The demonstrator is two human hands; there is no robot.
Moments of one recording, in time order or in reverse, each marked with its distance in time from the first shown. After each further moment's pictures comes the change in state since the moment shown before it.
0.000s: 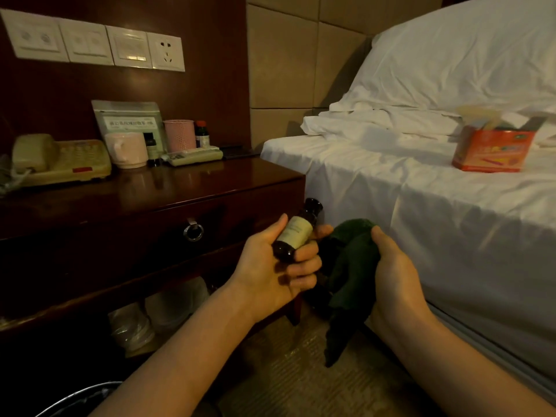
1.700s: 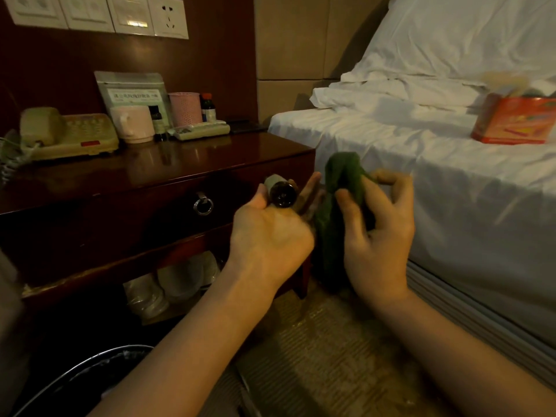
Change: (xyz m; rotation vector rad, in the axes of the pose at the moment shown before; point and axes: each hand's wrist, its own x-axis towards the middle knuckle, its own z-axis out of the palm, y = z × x) left_hand -0.005 0.004 0.007 -0.405 0.211 0.209; right_hand -0.002 0.017 0.020 -0.741 0.040 -1.216
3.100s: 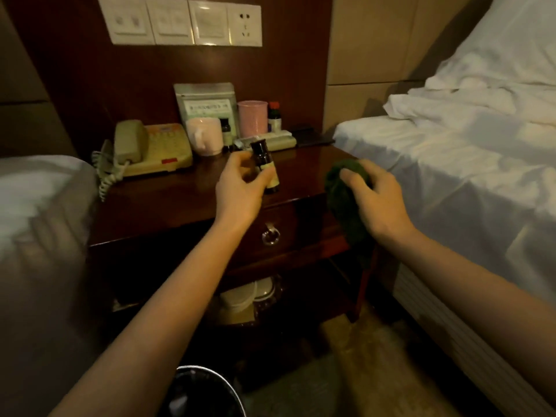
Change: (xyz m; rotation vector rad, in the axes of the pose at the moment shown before) left_hand 0.052 0.166 -0.023 1.467 0.541 0.813; right_hand 0.091 0.034 0.125 0.252 -0.570 0.425
